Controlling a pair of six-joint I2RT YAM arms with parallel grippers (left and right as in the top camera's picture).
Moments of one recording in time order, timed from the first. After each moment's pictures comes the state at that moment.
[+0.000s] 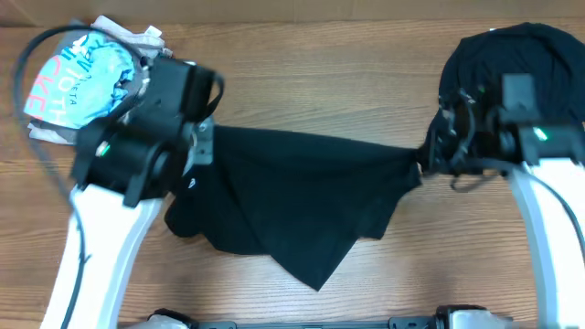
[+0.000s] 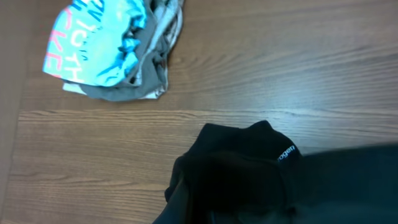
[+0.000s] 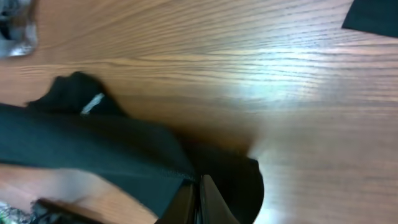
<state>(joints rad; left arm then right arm) -0.36 1.44 1.81 -1.45 -0.40 -0.26 0.01 1.43 1.40 -1.23 -0.38 0.11</state>
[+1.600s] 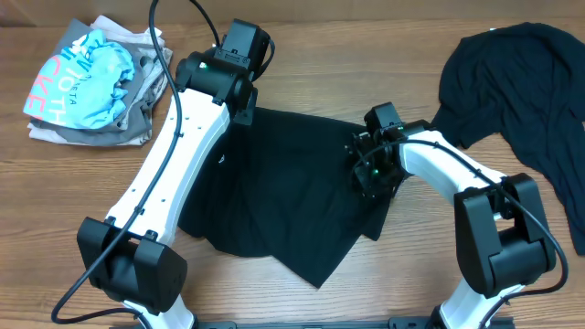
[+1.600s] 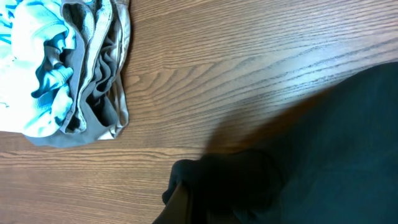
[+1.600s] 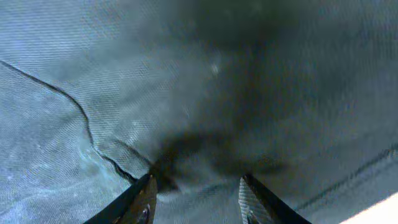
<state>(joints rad) -0.36 1.84 1.81 -1.20 -0.40 -0.16 0.30 1.88 1.15 -0.79 -0.16 -0.18</state>
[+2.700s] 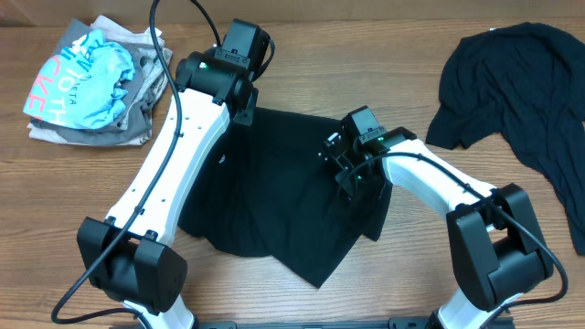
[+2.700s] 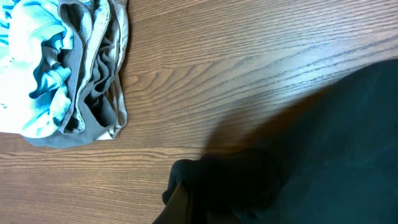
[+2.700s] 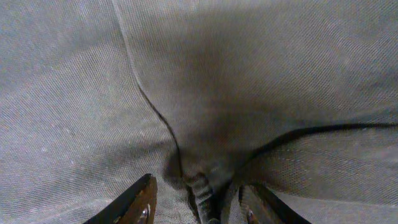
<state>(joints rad) -0.36 1.84 1.81 -1.20 -0.39 -0.15 0.43 1.83 1.13 -0.72 -0.13 -0.32</state>
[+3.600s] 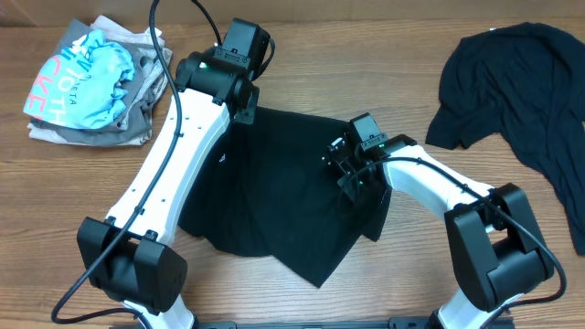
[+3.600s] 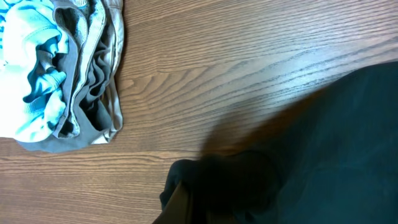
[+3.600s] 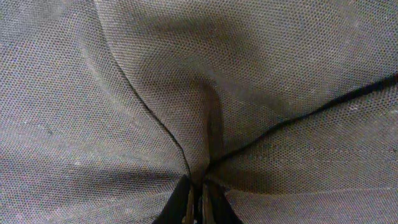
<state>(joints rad) -0.36 1.84 1.81 -1.18 -0.38 -0.15 0.43 1.83 1.07 -0.66 -0.12 -0.28</state>
